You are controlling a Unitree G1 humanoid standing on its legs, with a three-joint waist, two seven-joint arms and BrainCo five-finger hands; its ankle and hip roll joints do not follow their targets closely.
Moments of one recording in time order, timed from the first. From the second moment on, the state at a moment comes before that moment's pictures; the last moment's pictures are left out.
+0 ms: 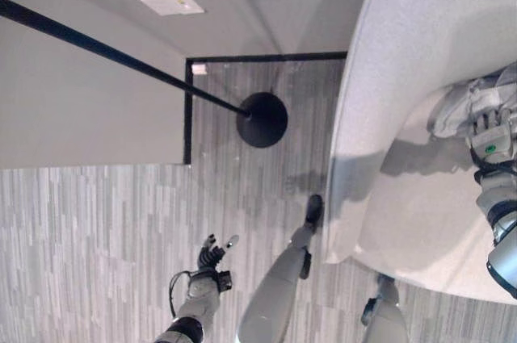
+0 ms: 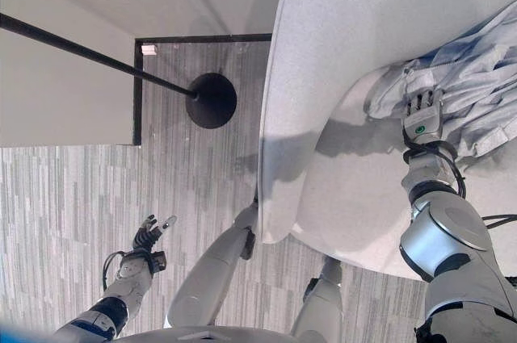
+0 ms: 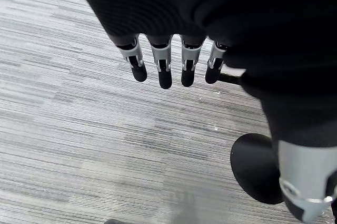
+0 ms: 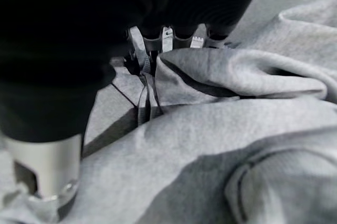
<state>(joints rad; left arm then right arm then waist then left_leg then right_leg) -0.18 0.24 -0.25 1.02 -0.51 -0.26 0.23 -0.93 -0.74 0.95 1.39 -1.09 0.36 -0.42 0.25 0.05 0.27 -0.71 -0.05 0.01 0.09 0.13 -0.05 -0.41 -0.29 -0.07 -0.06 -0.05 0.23</state>
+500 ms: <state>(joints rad) -0.17 0.26 -0.23 1.02 -0.49 -0.25 0.25 -0.89 -0.73 0.85 1.35 -1.00 0.36 -0.43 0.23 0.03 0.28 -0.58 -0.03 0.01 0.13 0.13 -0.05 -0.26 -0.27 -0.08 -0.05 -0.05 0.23</state>
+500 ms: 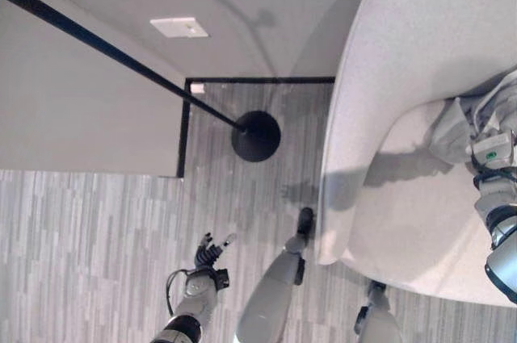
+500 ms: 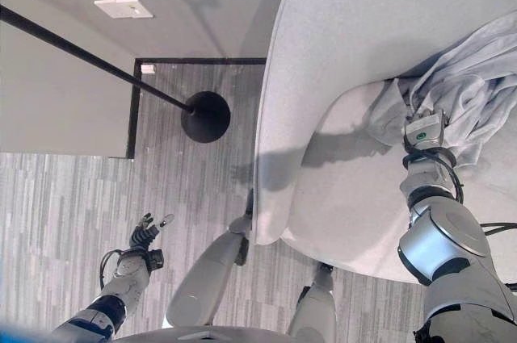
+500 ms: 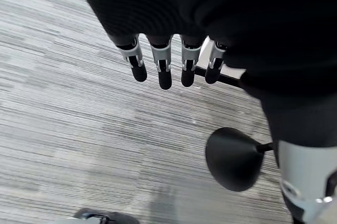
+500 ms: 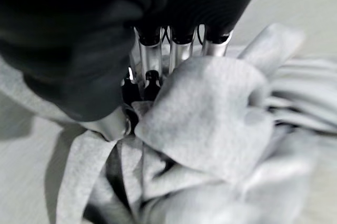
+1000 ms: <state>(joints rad) -0.11 0.31 -0.20 0.93 -0.46 -0.21 0.30 -0.89 -0.70 0.59 0.99 -0.70 0.36 -0.66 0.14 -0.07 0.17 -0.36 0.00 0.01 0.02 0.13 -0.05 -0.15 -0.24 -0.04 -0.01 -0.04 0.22</state>
